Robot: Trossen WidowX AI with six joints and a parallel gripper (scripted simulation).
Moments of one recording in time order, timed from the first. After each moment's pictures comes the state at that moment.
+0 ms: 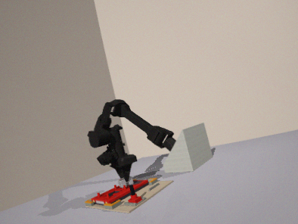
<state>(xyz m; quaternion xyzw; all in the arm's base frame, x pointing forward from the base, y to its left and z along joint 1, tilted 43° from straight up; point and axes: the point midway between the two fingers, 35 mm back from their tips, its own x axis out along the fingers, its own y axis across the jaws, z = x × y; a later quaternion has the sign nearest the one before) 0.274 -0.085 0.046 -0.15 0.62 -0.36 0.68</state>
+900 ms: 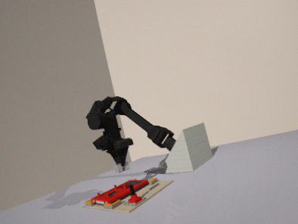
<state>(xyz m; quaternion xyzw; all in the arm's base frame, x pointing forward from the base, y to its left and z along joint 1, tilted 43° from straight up) 0.279 -0.040 0.088 -0.15 0.62 -0.35 0.68</state>
